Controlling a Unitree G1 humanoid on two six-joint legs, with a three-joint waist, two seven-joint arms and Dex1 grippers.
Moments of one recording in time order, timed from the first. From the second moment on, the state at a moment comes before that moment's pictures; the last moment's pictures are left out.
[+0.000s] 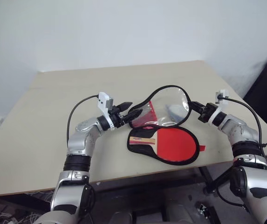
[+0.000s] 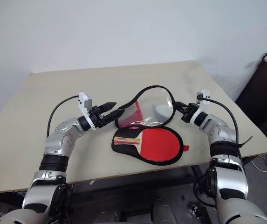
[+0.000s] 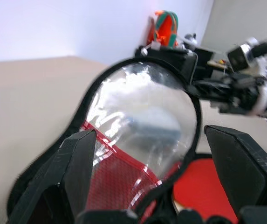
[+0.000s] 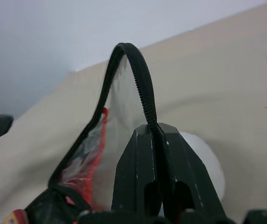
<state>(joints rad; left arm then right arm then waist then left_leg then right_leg) -0.60 0.28 0.11 0.39 -0.41 0.34 -0.92 -0.73 -0.40 -0.27 0.73 0.41 0.41 0.94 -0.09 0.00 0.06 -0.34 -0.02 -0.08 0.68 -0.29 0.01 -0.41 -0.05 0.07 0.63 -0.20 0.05</state>
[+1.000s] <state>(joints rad) -0.72 0.29 0.21 0.56 -0.47 0.32 -0.86 -0.48 -0.54 -0.08 0.39 0.48 0.48 1.36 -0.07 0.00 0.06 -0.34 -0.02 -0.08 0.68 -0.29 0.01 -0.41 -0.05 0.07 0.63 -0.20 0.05</state>
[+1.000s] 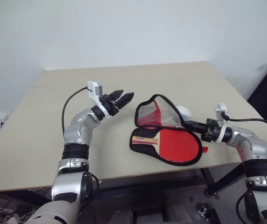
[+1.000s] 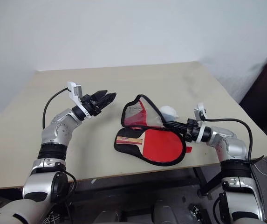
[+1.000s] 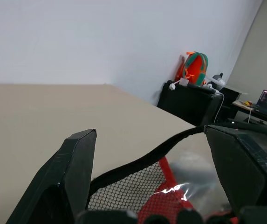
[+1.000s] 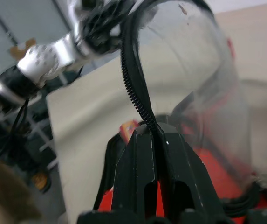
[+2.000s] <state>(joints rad) -0.72 0.28 0.19 0.56 -0.46 0.32 -0.86 -0.44 -0.68 0.06 0.47 0.32 0.39 1.46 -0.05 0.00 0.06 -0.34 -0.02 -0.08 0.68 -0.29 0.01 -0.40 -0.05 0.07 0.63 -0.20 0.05</state>
